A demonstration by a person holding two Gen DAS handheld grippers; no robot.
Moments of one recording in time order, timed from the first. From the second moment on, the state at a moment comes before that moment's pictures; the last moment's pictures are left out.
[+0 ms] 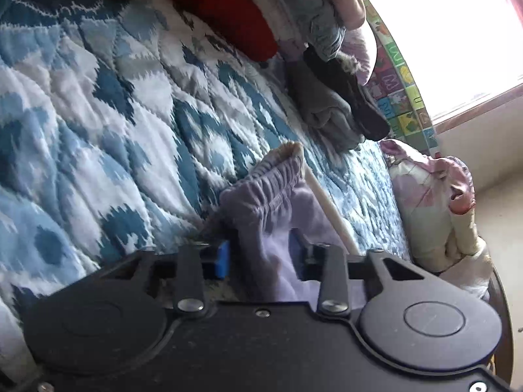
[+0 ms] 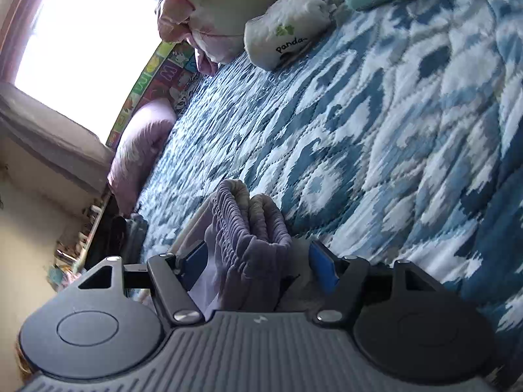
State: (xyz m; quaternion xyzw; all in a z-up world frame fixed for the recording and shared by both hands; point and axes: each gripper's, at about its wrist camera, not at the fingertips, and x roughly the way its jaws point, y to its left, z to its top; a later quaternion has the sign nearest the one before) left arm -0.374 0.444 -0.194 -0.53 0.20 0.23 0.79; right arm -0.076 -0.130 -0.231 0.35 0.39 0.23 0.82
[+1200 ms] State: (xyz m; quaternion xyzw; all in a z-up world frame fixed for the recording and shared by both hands) left arm -0.209 0.161 -0.159 -0.01 0.35 -0.02 0.94; right arm -0.084 -0.132 -0.236 0.36 0.38 0.25 0.82
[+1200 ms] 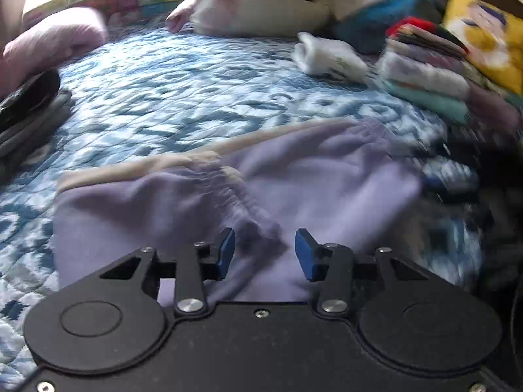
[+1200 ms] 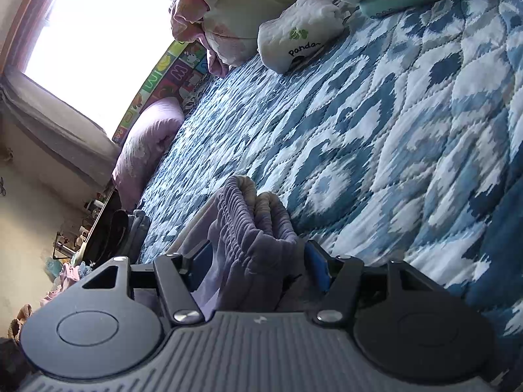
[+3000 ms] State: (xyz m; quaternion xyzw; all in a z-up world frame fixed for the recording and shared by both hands) left arm -0.319 0.352 -0.147 -0.40 0.22 0.11 0.88; right arm -0.188 0.134 -0.128 -0.03 0.30 0.46 0.84
